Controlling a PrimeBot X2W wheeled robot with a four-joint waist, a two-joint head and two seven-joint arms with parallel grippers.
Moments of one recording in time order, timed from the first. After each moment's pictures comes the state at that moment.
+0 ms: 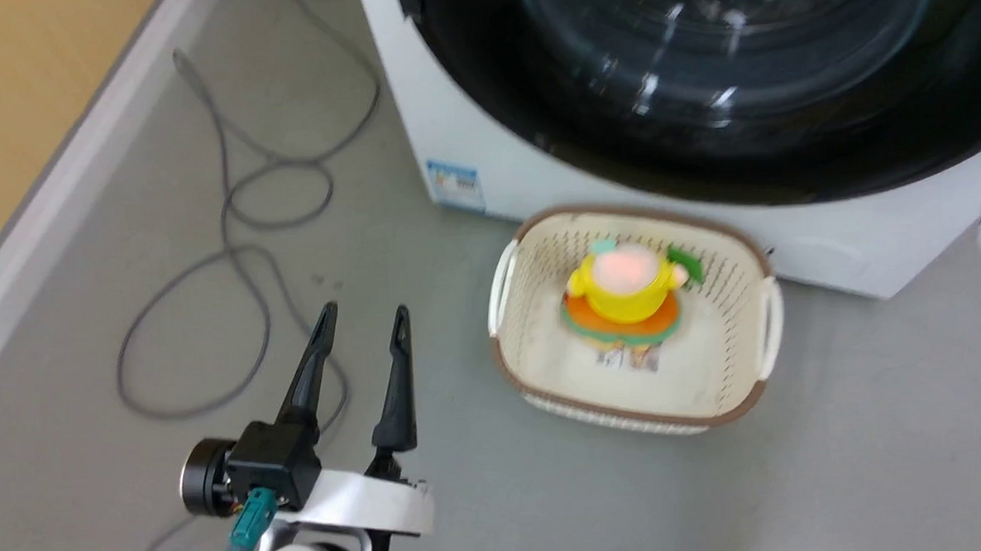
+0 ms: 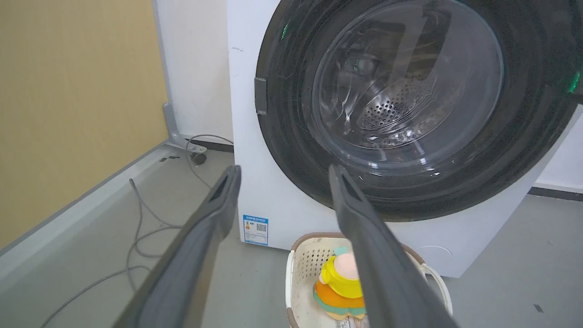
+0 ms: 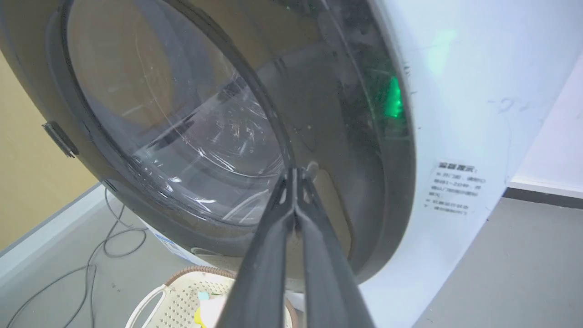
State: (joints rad) left arm -0.12 0.05 -0.22 -0.01 -0.17 0.06 -0.26; right arm -0.78 -0.54 0.24 0.67 0.65 0.13 -0.12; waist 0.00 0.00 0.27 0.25
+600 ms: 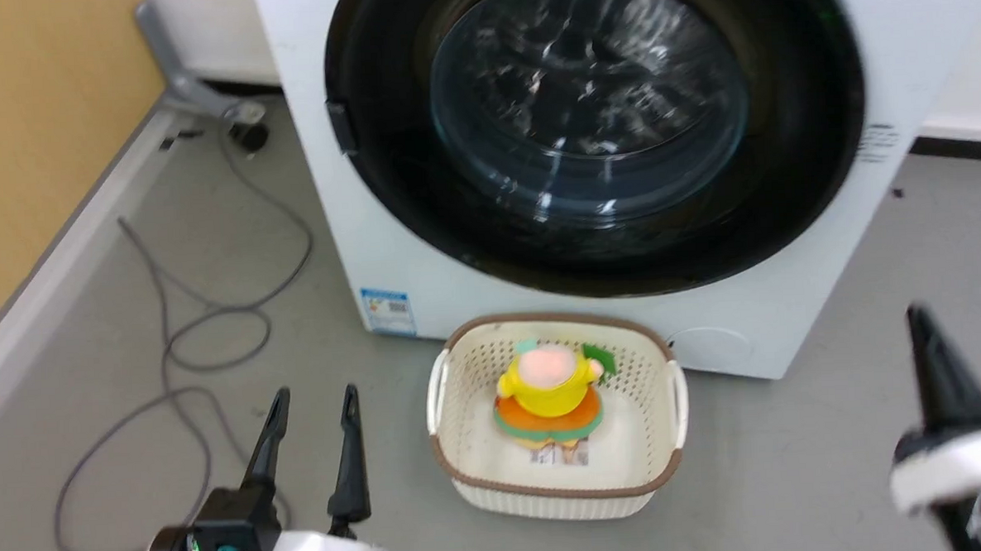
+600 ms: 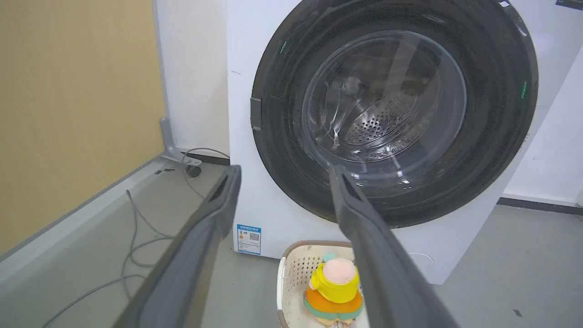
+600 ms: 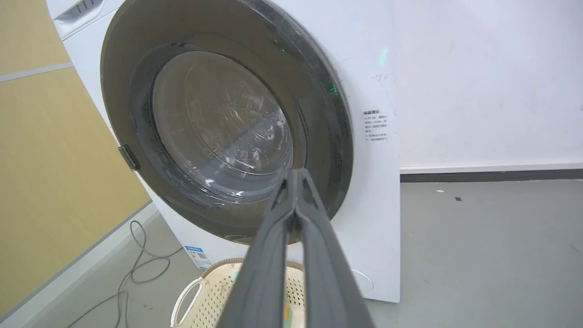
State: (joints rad) left arm 0.00 0.07 -0.14 0.04 -0.18 0.05 -0.26; right arm -0.17 -0.34 0.04 0.27 0.56 0.13 -0.25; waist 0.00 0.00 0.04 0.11
